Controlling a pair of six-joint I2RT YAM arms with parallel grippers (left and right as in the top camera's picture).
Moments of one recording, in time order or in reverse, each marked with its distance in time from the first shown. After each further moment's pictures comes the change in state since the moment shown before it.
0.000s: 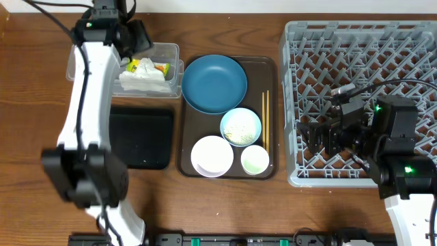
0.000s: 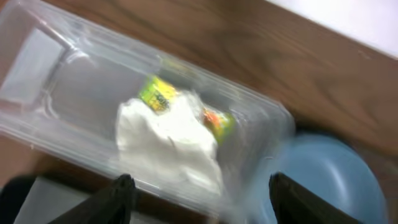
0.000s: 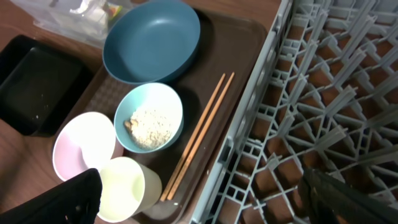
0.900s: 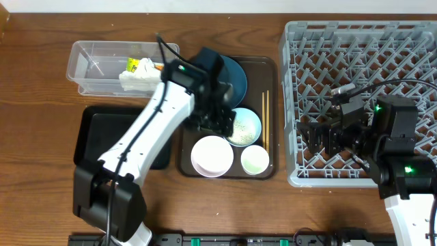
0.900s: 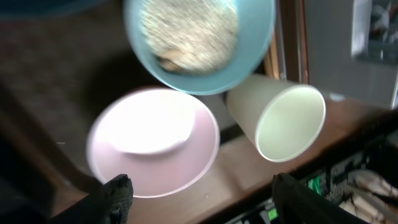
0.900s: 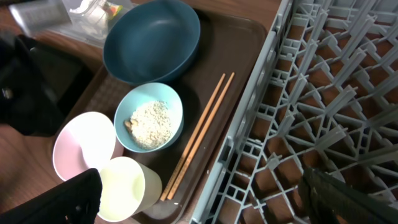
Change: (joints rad) left arm -0.470 -0.115 -0.368 -0.259 0.392 0.231; right arm 0.000 0.000 0.000 -0.002 0.000 0.000
